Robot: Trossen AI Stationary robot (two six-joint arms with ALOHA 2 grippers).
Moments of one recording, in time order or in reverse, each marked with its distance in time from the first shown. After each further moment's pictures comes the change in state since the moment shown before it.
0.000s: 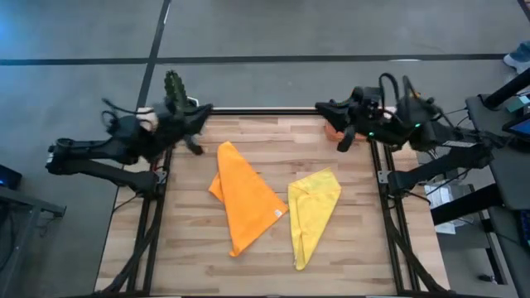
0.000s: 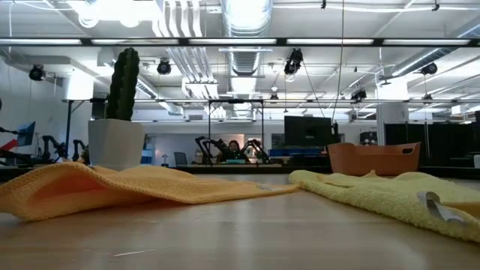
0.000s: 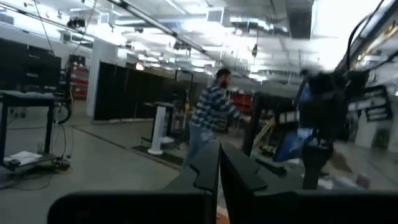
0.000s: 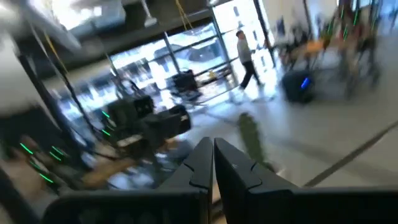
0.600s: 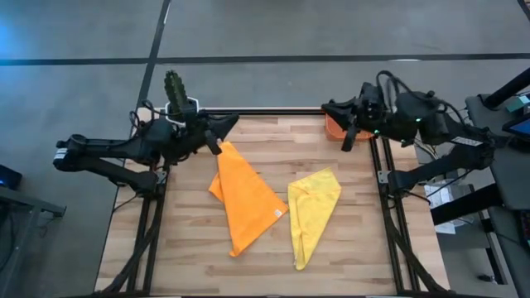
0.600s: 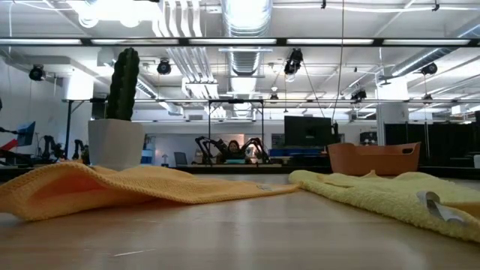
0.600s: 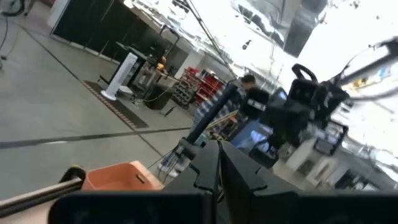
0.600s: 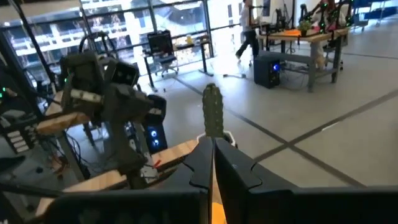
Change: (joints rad) left arm 0.000 0.156 0.054 0.017 0.058 -0.534; right arm -0.033 -0.003 0.078 -0.287 0.001 -0.056
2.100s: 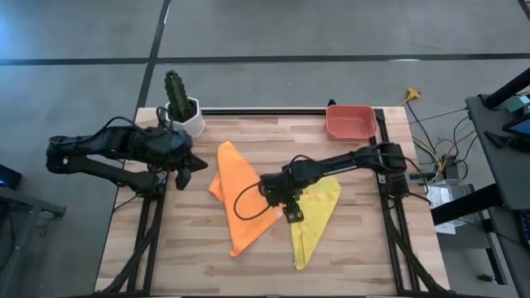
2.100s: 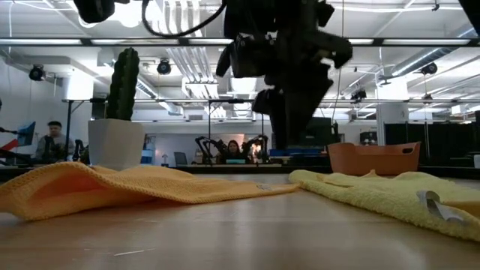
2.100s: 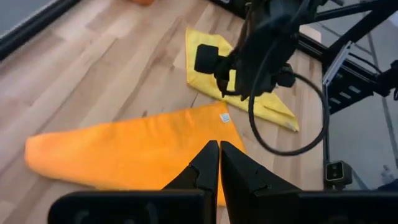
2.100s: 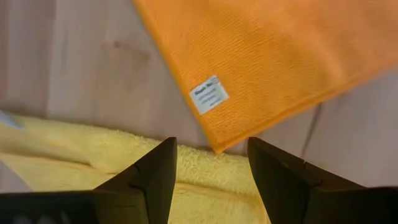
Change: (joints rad) left arm -0.022 -0.196 0.116 -1.175 0.417 0.043; right arm 0.051 0.892 -0.001 -0.402 -0.630 -0.325
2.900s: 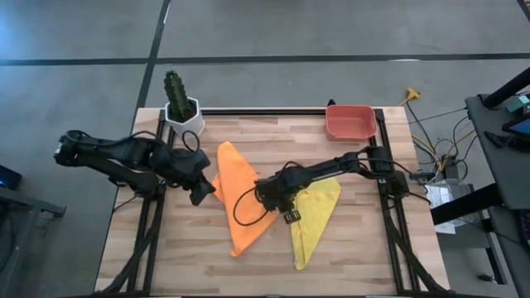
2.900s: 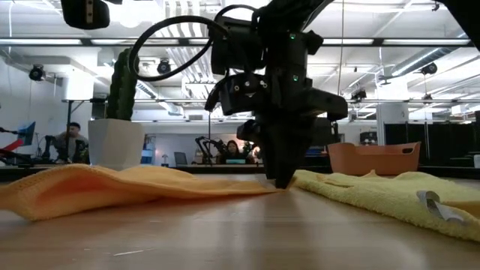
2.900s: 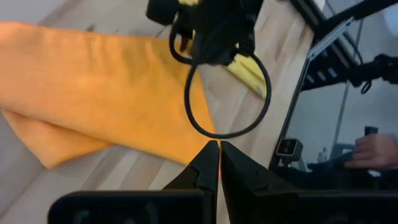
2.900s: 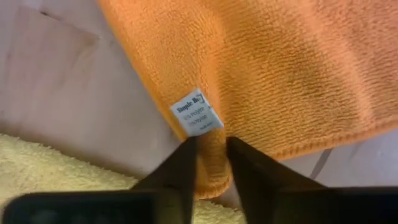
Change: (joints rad) left arm -0.139 0.171 -0.001 0.008 0.102 -0.376; right arm 0.006 0.158 -0.002 0.081 0.061 -0.143
